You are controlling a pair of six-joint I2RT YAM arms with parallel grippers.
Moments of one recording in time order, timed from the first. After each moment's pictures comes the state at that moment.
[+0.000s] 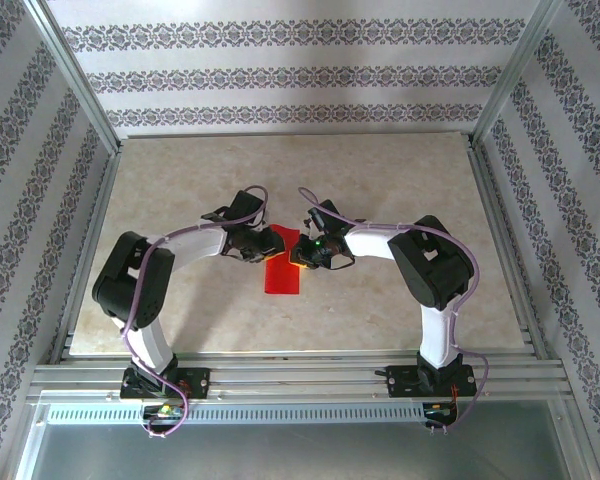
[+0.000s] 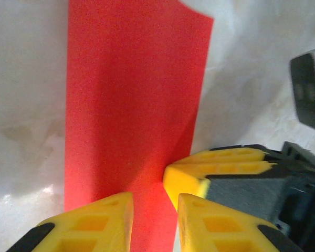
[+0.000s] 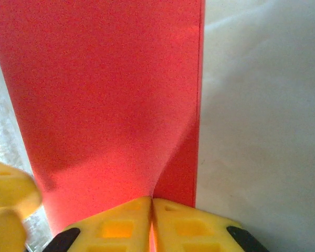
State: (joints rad) left arm -0.44 1.78 1.05 -0.35 0.40 -0.76; right arm 0.59 1.97 1.09 -0.18 -0.49 0.81
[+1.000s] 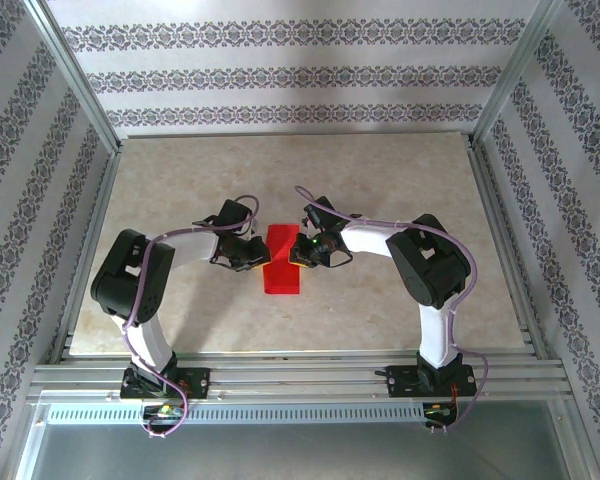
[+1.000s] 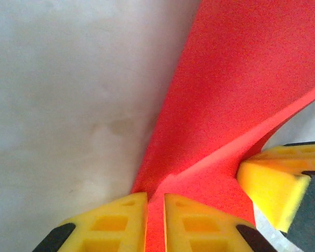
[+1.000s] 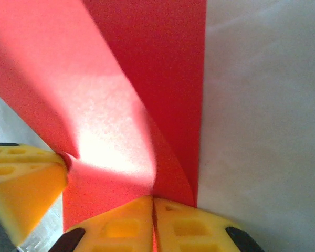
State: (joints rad) left arm -0.36 1.76 0.93 -0.29 0.43 -0.66; right arm 0.60 1.99 1.16 -0.29 -0.46 0.78
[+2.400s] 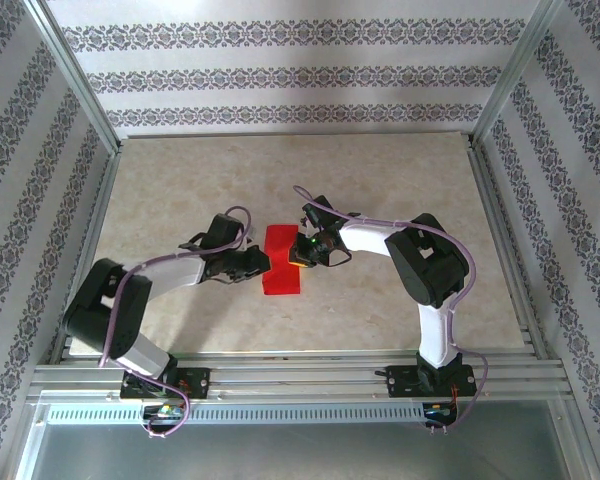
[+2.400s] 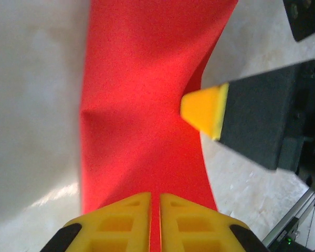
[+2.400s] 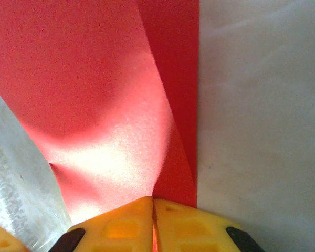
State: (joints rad) left arm -0.42 1.58 0.73 -0.10 0.49 -0.75; right arm 0.60 2.00 1.18 -0.31 -0.46 0.78
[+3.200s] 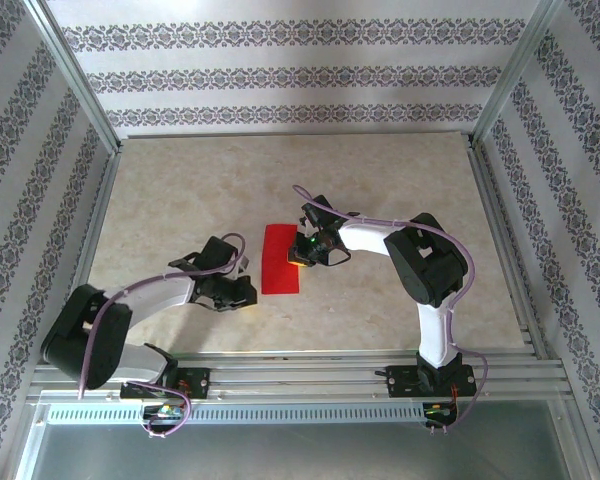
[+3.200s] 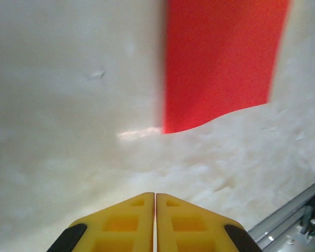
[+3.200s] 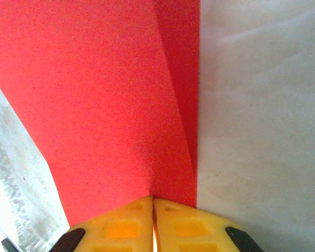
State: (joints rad) left arm -0.44 1.35 0.60 -0.40 0.47 -0.64; right arm 0.60 2.01 1.19 -0.31 -0.47 0.78
